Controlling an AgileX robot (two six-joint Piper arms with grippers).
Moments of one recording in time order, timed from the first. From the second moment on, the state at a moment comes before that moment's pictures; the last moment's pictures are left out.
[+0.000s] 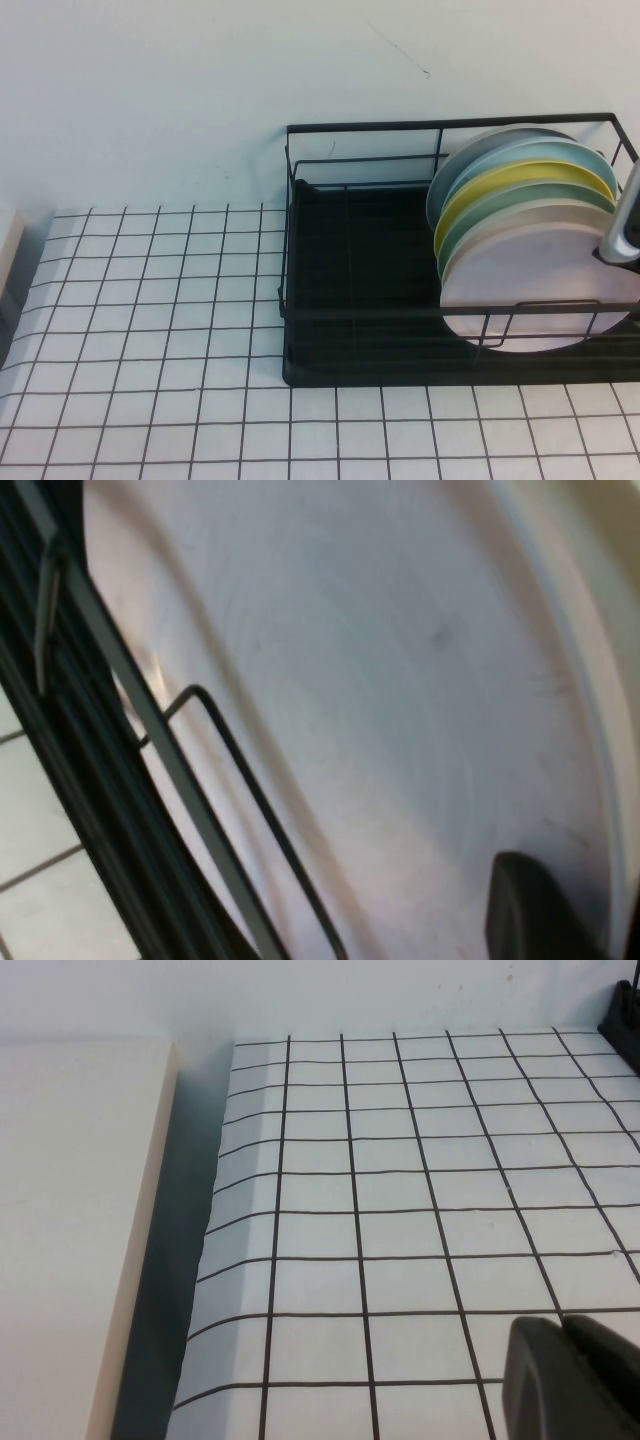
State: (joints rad) right arm 0.05 1.49 -0.90 0.86 0.43 -1.81; left arm 0.04 -0.01 0.02 -0.12 0.37 0.05
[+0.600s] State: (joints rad) right arm 0.05 1.14 -1.06 1.16 0.54 -1.52; left arm 0.04 -0.01 0.02 -0.12 0.37 0.05
